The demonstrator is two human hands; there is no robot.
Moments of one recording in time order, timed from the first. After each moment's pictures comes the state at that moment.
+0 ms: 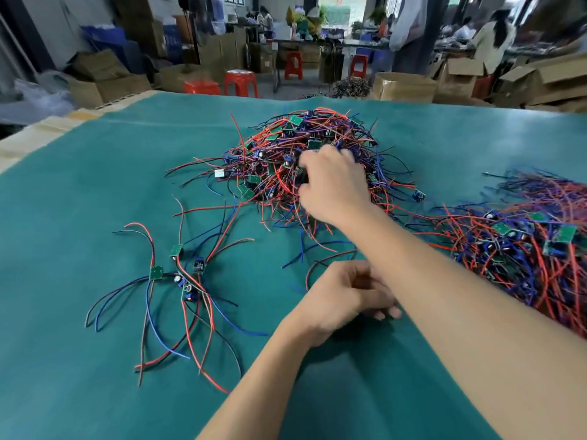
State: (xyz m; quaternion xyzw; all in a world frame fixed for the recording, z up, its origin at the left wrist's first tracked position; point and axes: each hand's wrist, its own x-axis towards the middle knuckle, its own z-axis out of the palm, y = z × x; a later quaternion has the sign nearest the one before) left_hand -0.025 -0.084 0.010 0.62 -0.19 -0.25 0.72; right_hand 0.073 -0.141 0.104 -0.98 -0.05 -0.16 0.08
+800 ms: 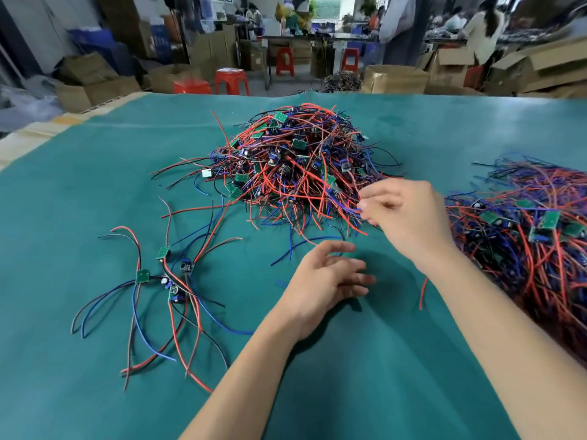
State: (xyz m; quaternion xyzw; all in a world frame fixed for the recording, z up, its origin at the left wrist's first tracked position) left_hand -0.020 -0.093 0.022 0.52 -0.05 -0.22 0.82; right_hand 0.016 -0.249 0.067 -0.86 0.01 -0.21 0.47
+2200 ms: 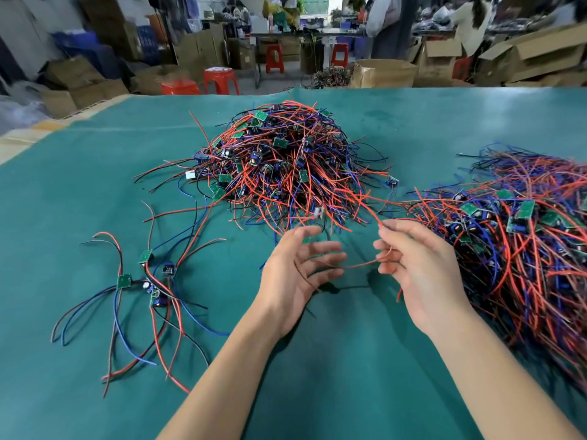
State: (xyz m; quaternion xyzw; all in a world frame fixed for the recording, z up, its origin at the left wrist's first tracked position) left_hand -0.015 -0.088 0.022 0.45 -0.01 -0.17 0.88; right_hand -0.048 -0.257 0.036 -0.60 0.17 -0.16 0.77
